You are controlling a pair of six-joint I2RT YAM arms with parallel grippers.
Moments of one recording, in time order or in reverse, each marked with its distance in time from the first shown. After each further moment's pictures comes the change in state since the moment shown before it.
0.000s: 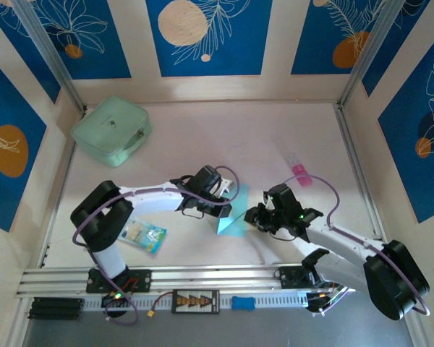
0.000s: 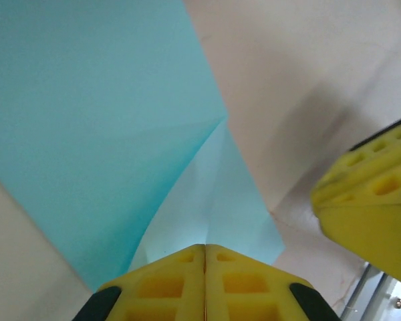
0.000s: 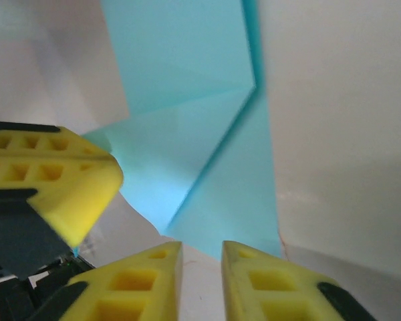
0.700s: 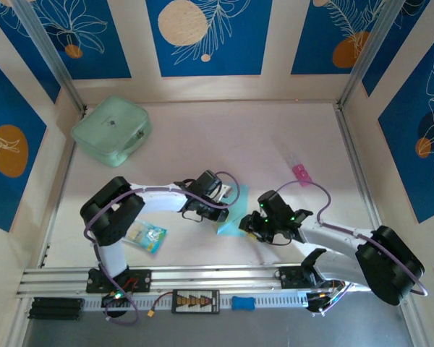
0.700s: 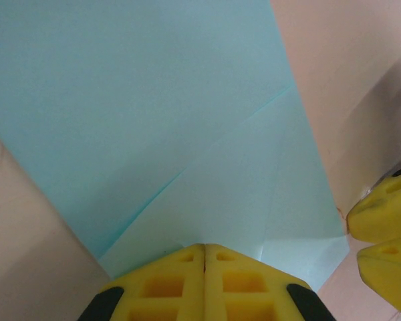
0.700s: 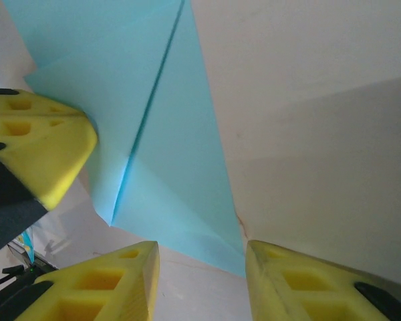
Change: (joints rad) left arm 0.005 0.075 -0.025 0.026 -0.011 0.018; right arm 0.113 0.117 0.006 0.006 0.056 0.095
